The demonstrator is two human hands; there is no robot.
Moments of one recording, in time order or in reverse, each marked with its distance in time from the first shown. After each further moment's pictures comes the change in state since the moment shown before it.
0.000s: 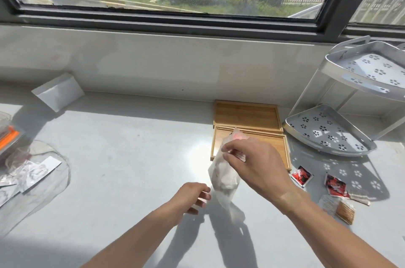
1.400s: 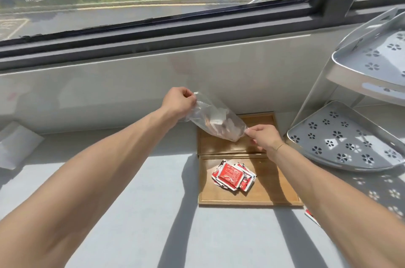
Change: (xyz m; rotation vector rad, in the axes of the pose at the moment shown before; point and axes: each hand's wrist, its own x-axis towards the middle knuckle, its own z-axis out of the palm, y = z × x) left_hand 0.176 0.311 -0.024 0.508 0.486 0.536; right_hand 0.180 0.243 0.087 0.780 0.039 0.973
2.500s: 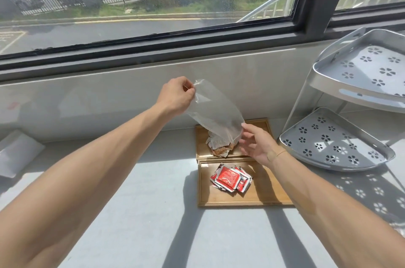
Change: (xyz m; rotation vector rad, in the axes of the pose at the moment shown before) left_hand -0.024 0.039 -0.037 0.205 0.074 0.250; right_hand -0.032 -0.013 0.001 0.499 -0.184 0.143
